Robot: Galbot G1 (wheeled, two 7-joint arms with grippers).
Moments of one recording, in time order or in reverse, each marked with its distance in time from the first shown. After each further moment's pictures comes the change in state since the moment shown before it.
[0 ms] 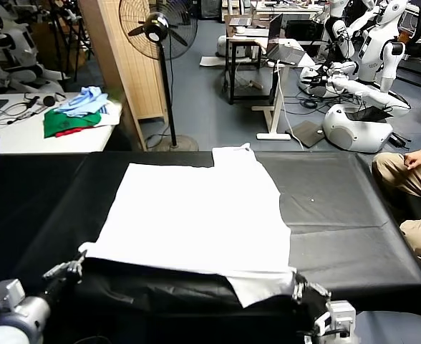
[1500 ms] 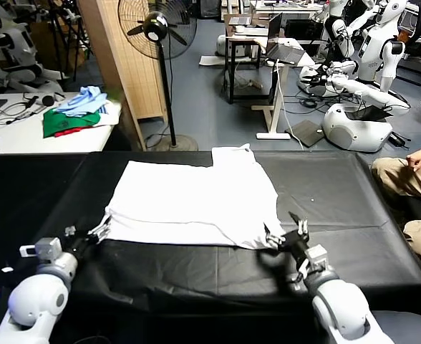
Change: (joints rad) left arm -0.277 0.051 0.162 0.267 0.197 -0.022 0.034; right arm 0.009 -0.082 -0.065 -0.102 -0.033 0.053 -0.101
